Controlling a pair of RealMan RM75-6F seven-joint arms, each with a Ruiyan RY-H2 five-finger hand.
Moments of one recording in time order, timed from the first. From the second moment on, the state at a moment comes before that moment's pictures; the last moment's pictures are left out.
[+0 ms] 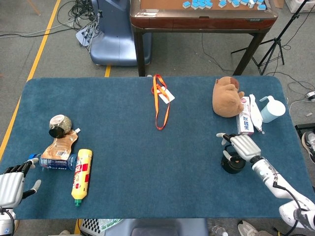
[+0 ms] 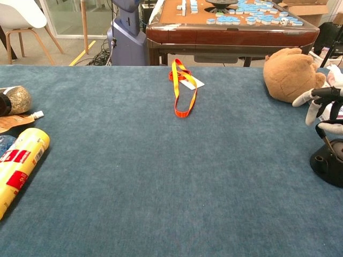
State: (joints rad) left arm -0.04 -1.20 -0.05 -1.62 1.47 1.53 0.18; right arm 0.53 -1.20 0.04 -1.39 -1.46 0.87 0.26
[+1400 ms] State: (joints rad) left arm -0.05 -1.22 -0.04 -1.60 1.50 1.54 0.14; right arm 0.29 -0.94 -0.13 -1.73 -1.68 1.22 0.21
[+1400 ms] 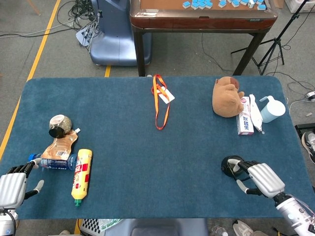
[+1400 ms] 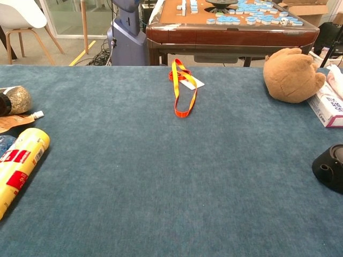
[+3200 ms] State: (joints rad) left arm -0.01 -1.22 -0.02 -1.58 1.52 1.57 0.12; right arm 0.23 -1.13 -0.11 -1.51 -1.66 1.22 -0.02
